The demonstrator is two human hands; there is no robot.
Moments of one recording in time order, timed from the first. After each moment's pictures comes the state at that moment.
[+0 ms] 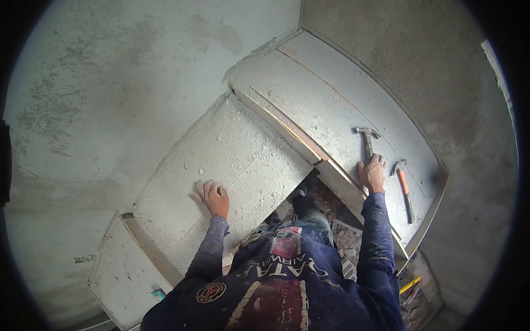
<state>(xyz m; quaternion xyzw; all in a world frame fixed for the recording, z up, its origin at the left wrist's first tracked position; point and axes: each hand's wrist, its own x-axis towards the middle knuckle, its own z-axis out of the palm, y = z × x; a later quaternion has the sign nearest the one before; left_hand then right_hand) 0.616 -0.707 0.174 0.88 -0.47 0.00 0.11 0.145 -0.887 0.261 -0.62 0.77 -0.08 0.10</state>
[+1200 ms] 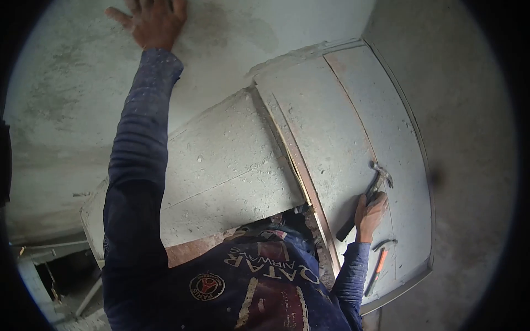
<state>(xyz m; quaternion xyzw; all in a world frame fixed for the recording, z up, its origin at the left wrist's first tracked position) 0.729 -1.079 0.520 0.65 -0.46 0.58 0.14 0.158 -0.986 0.272 -0.68 0.70 -0.13 0.17</state>
